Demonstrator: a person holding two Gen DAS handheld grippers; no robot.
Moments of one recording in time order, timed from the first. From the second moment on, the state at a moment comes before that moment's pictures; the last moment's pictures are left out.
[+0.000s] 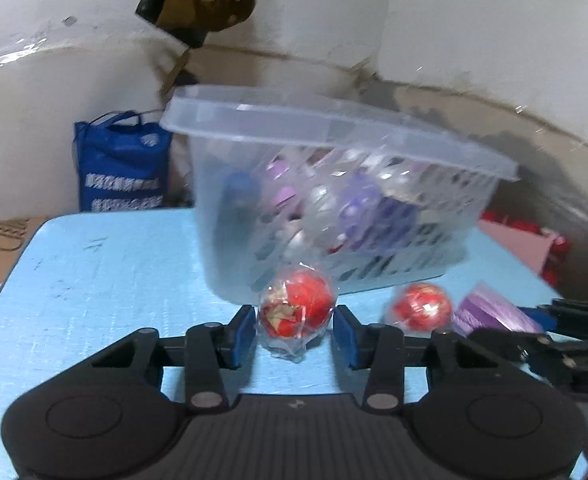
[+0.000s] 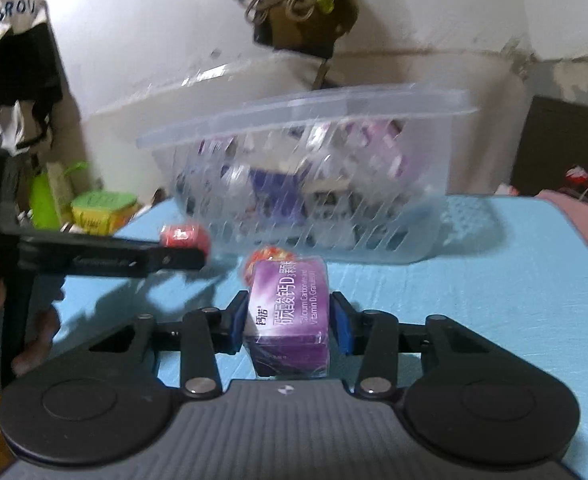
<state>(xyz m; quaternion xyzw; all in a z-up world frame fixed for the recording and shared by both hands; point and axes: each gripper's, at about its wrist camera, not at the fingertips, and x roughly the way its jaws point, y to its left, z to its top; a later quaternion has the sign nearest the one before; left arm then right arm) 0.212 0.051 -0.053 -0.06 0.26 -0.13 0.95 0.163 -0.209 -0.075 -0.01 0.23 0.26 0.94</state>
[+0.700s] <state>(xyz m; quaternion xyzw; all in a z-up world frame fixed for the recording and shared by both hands) 0.218 0.030 -0.058 -0.02 0.29 -0.14 0.95 0.158 -0.214 -0.071 0.00 0.19 0.23 0.95</state>
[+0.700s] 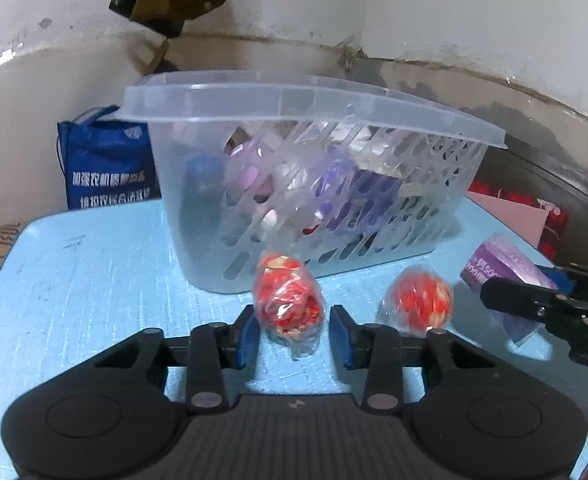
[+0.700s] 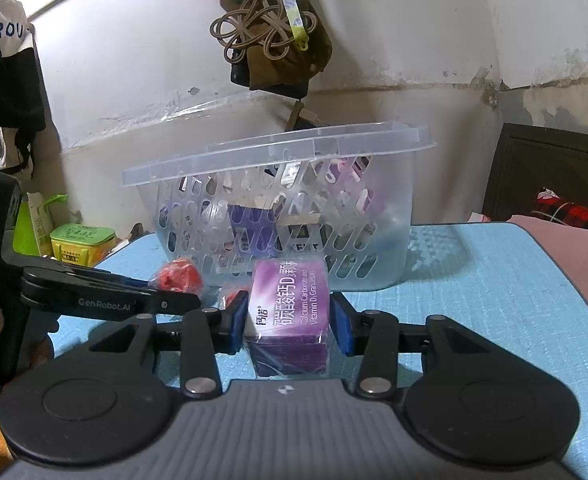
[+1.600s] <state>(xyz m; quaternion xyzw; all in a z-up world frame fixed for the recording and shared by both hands) 0.161 0.033 -0.036 -0.03 0.18 -0.11 0.98 0.158 -0.215 -0.072 0.00 0.19 0.22 0.96</state>
